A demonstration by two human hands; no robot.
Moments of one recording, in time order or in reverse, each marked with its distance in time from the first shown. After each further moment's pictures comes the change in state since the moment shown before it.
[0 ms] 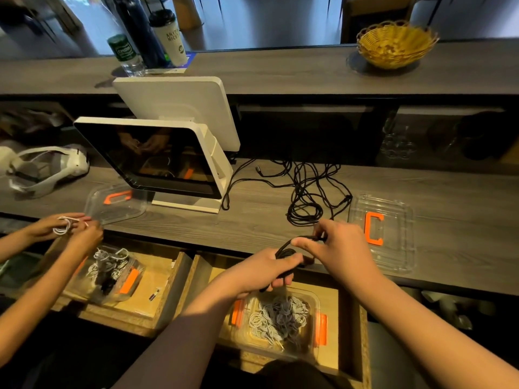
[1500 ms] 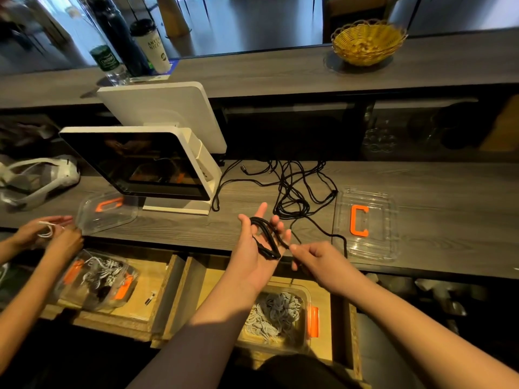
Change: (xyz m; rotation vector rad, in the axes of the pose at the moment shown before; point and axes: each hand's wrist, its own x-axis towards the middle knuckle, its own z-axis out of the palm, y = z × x) left_hand 0.015 0.037 0.037 -1.402 0.308 0.272; right_hand -0.031 0.018 0.001 0.608 -0.363 0.167
